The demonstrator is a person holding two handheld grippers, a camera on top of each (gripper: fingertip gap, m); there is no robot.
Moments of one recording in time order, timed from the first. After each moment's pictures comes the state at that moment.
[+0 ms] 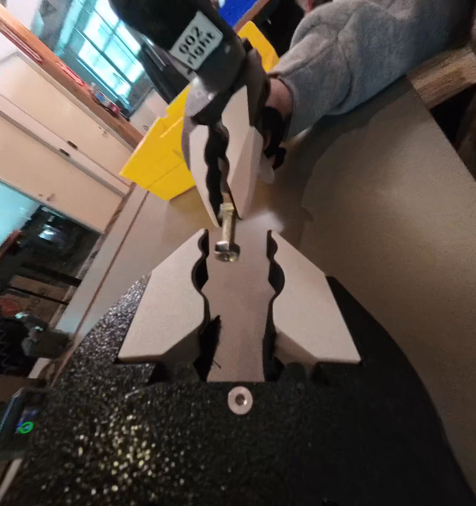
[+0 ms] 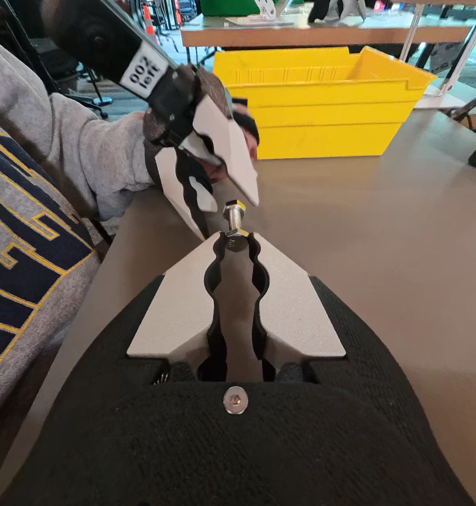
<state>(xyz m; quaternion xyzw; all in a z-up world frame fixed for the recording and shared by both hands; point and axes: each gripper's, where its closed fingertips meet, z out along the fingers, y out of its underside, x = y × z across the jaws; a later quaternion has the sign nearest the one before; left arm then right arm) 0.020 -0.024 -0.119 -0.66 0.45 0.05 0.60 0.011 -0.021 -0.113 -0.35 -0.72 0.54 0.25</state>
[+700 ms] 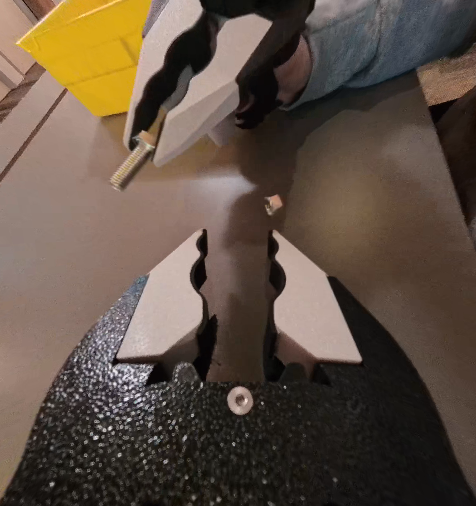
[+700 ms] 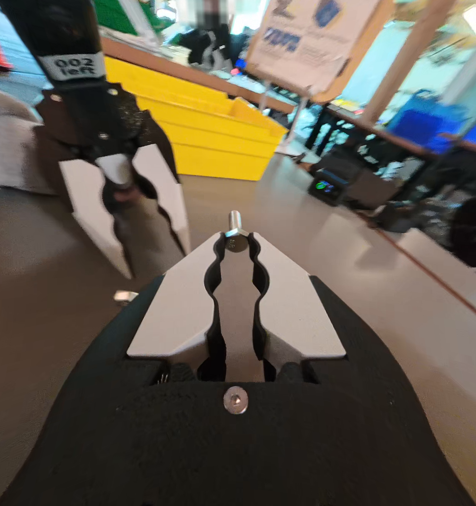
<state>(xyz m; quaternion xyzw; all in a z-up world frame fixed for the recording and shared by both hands) 0.014 -0.018 -0.160 -0.78 0.38 -0.07 0.50 -0.010 0.031 -0.101 -0.38 -0.65 0.44 0.49</state>
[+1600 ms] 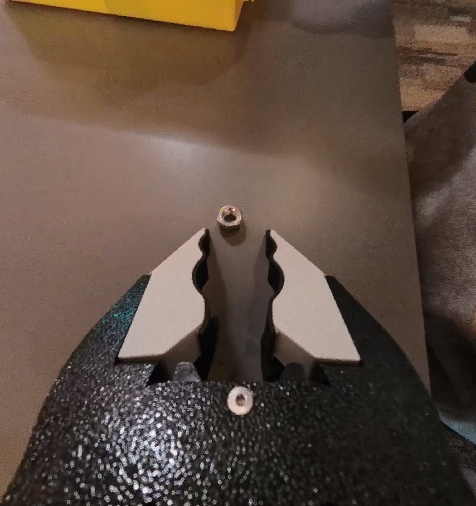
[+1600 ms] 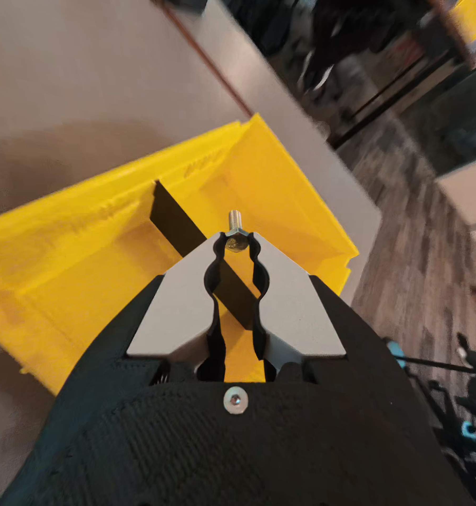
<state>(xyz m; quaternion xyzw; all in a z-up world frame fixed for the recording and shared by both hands) 0.025 -0.030 -0.181 -0.84 0.33 -0.15 0.39 0.146 0.281 -0.058 -0.61 -0.65 0.09 0.45</state>
